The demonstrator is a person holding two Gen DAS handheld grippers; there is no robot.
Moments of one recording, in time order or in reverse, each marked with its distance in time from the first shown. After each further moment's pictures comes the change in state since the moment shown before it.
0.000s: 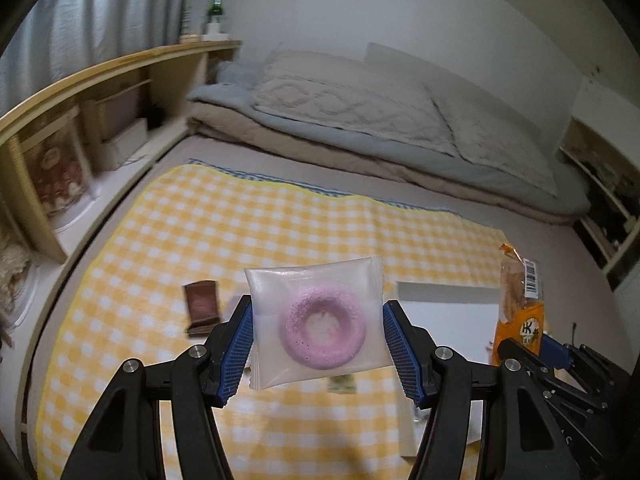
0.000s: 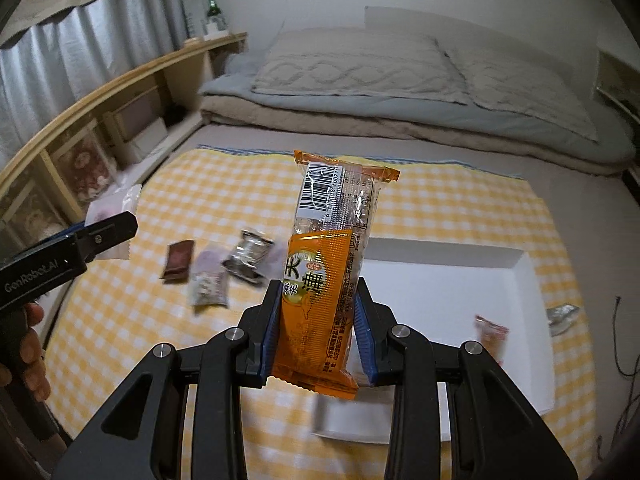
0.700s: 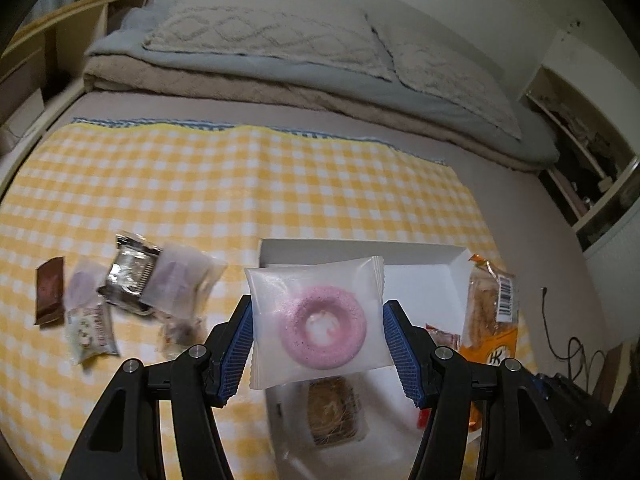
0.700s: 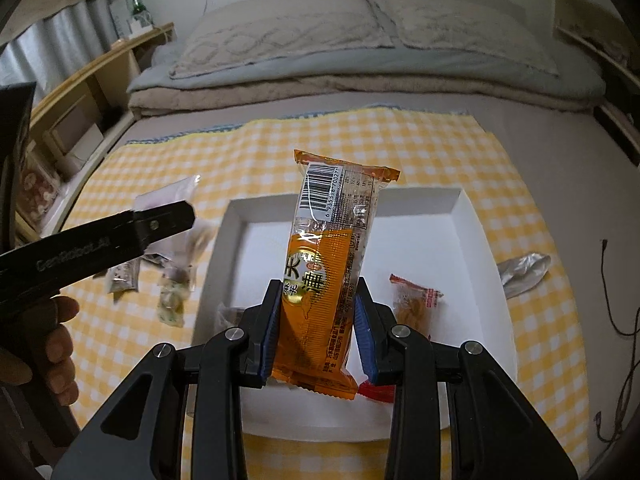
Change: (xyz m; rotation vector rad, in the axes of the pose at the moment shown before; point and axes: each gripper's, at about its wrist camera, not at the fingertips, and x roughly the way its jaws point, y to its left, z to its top) left arm 0.166 -0.126 0.026 0.040 0.229 -0.158; right arm 0.032 -0.124 -0.029 0.155 0.113 -0.073
